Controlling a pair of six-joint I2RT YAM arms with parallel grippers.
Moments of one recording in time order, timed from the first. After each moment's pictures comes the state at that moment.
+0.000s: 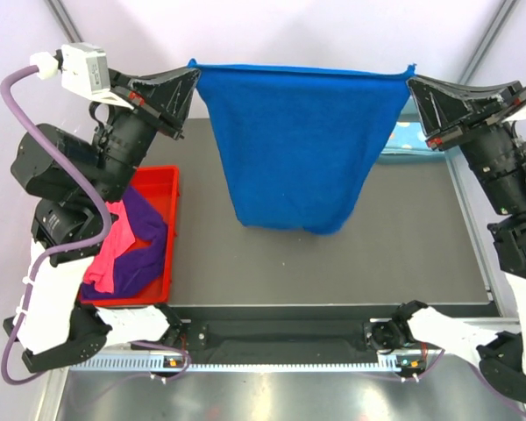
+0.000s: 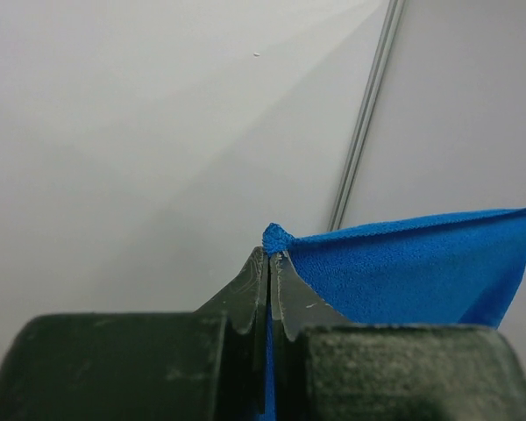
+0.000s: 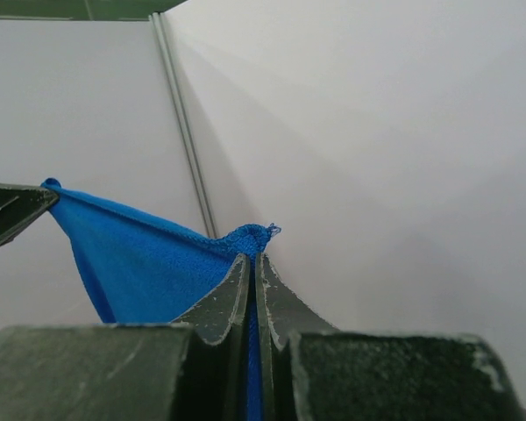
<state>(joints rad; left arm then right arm) -0.77 1.18 2.03 -0.37 -0.20 -0.11 0.51 0.98 1.79 -0.27 -0.08 0.23</state>
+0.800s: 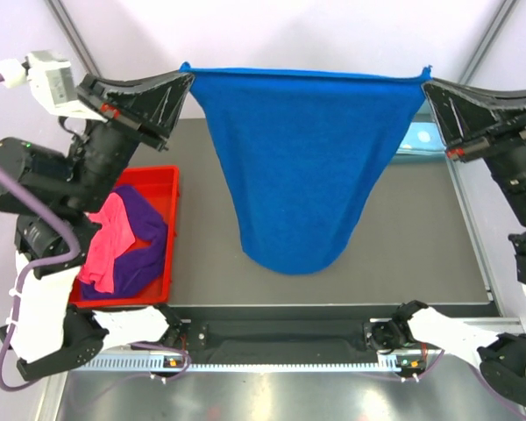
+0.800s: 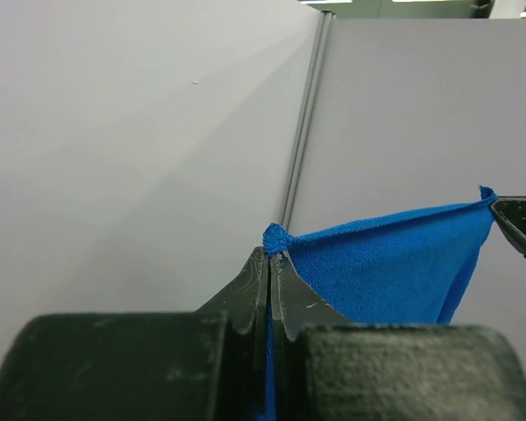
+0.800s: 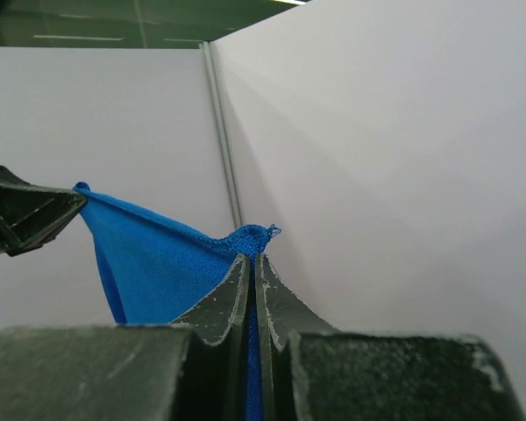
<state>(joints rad) -0.77 1.15 2.05 -0.35 -0.08 -0.17 0.51 0.98 1.88 -0.30 -0.15 0.25</state>
